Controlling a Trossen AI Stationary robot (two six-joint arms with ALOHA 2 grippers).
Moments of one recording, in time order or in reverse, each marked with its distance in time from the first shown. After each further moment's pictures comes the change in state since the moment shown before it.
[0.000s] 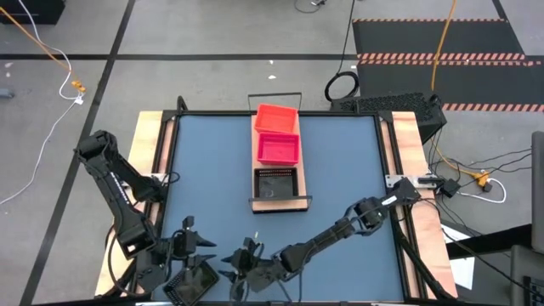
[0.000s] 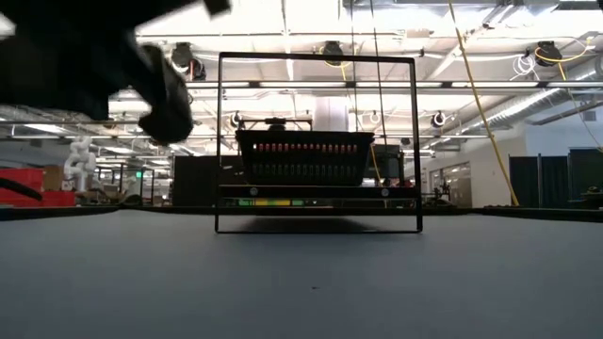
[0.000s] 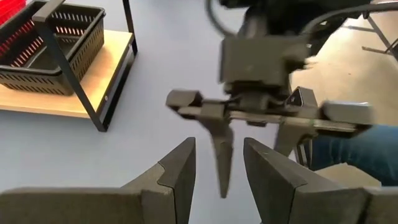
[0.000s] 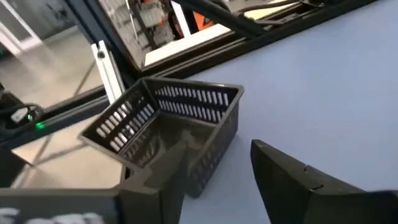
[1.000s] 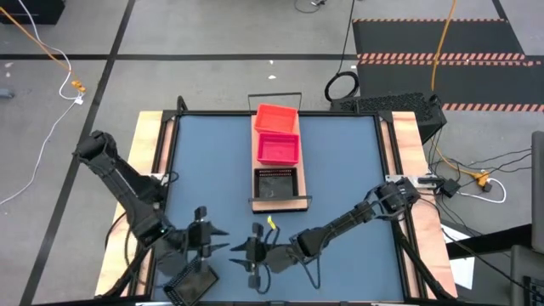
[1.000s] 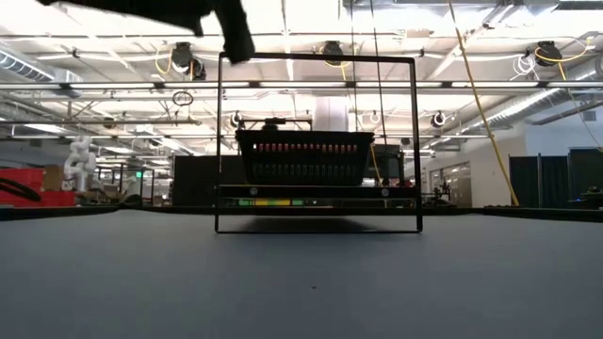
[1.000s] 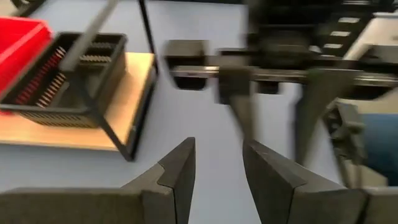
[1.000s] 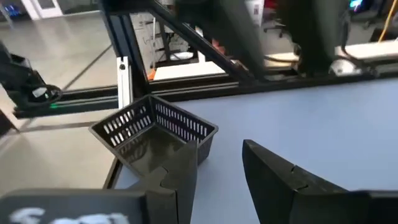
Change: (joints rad) left arm 0.179 0.000 0.000 0.074 0.055 0.233; right arm -0.030 -0.285 -0.380 0.207 -0.064 -0.348
